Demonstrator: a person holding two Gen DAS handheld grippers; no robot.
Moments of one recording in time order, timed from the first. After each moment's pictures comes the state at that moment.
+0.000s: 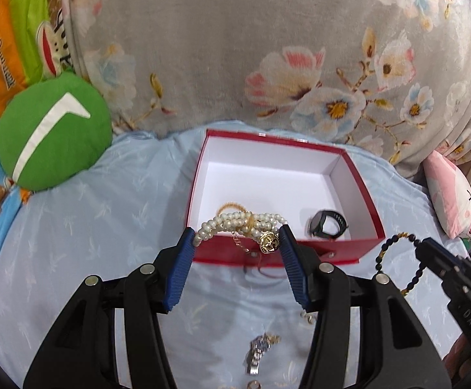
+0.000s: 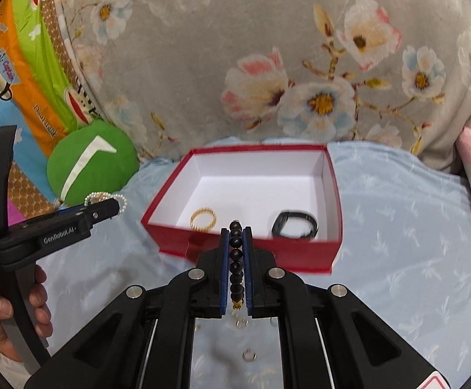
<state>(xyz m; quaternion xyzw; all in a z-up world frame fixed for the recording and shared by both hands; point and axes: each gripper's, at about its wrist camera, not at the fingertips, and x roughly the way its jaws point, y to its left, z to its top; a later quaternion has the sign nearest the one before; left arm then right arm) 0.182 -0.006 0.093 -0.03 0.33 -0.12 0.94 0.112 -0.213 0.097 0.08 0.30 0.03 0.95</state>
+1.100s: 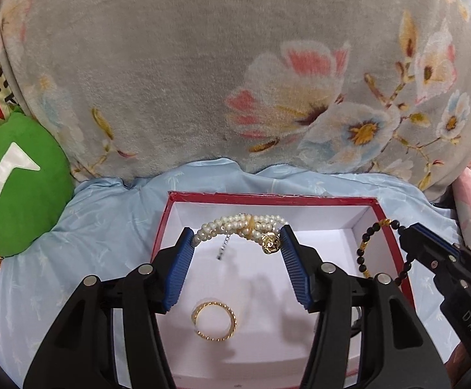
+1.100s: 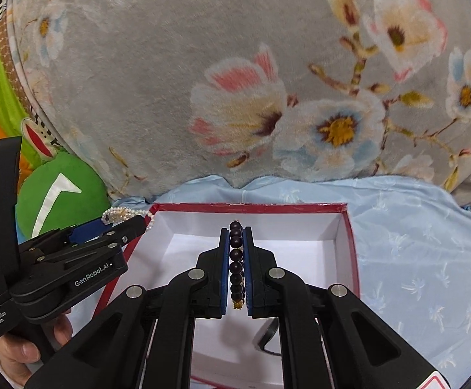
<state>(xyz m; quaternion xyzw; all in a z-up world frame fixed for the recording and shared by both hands) 0.357 -0.081 0.087 0.01 0.34 -0.11 0.94 0.304 -0.252 0.096 0.10 0.31 0.03 0.95</state>
